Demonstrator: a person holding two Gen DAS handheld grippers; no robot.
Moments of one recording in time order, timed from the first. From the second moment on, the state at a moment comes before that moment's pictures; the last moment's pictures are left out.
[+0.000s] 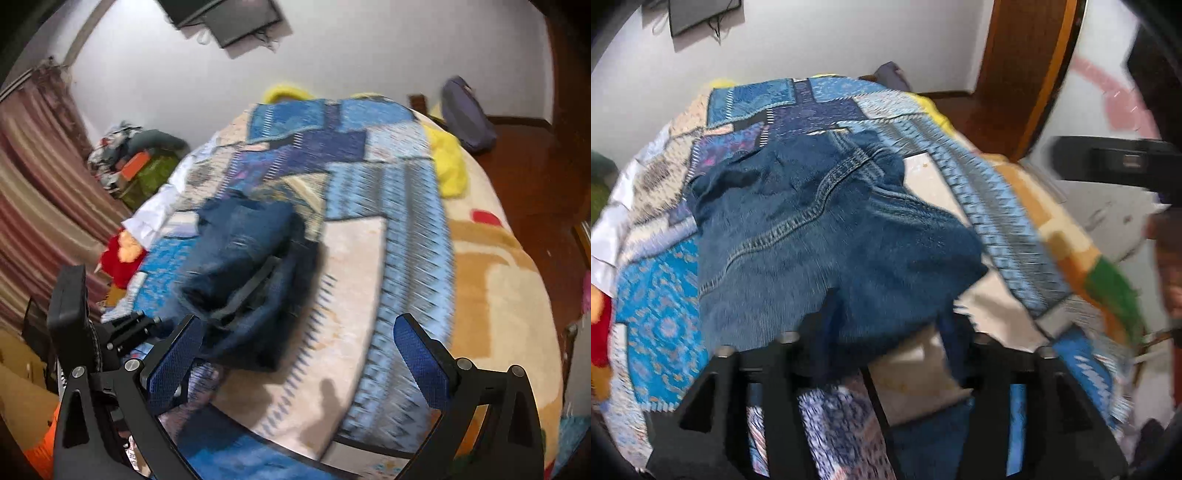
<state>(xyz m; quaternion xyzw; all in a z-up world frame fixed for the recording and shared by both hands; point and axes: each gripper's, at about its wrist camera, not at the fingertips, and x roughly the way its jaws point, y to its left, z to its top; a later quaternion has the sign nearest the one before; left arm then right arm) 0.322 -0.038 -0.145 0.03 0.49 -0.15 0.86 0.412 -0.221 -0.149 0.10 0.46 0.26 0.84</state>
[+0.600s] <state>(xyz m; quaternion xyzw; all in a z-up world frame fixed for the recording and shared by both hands) 0.334 0.097 -0.214 -0.08 0.52 -0.04 0.85 0.447 -0.117 -0.246 0.05 0.56 0.28 0.78</state>
